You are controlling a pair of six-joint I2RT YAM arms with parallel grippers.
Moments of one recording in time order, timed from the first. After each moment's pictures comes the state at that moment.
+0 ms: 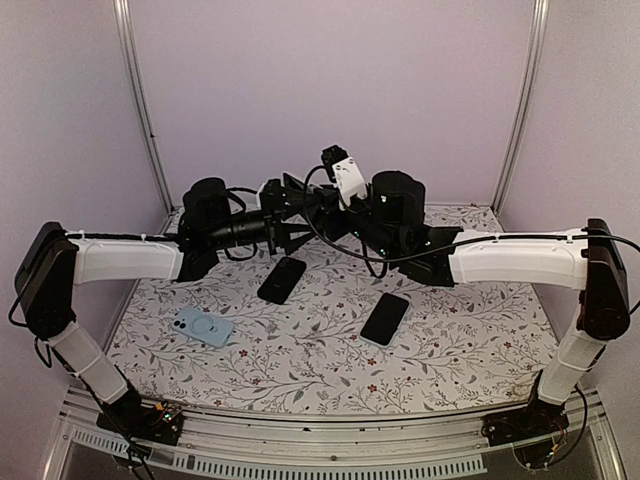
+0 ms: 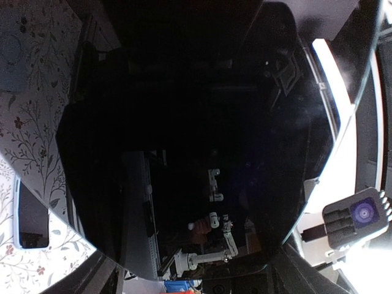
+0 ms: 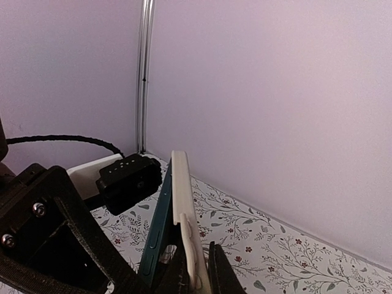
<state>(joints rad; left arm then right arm) -0.65 1.61 0.98 0.68 0.63 -1.44 1.00 1.72 1.30 0.41 0.36 -0.10</state>
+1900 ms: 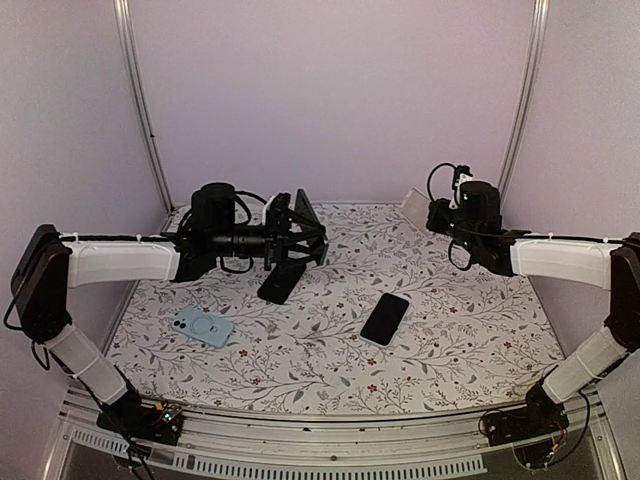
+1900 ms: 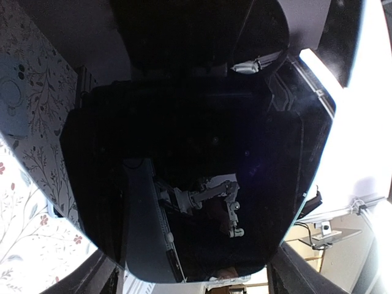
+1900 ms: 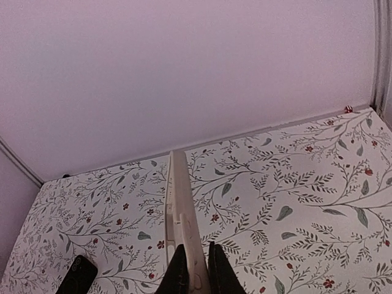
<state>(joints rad) -0.65 1.58 0.98 0.43 0.75 -1.18 0.52 1.50 0.94 0.30 0.31 0.44</state>
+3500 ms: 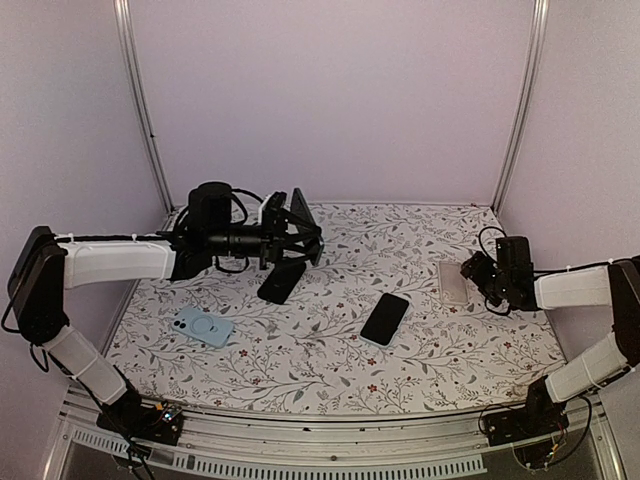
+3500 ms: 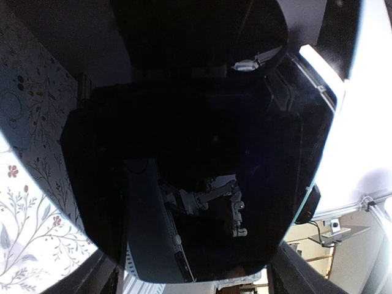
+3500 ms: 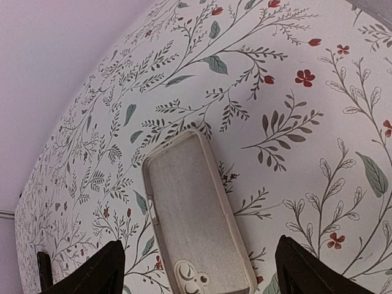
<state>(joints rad) -0.64 1.56 0.97 0.39 0.75 -1.13 0.20 1.40 0.52 0.23 0.12 0.86</state>
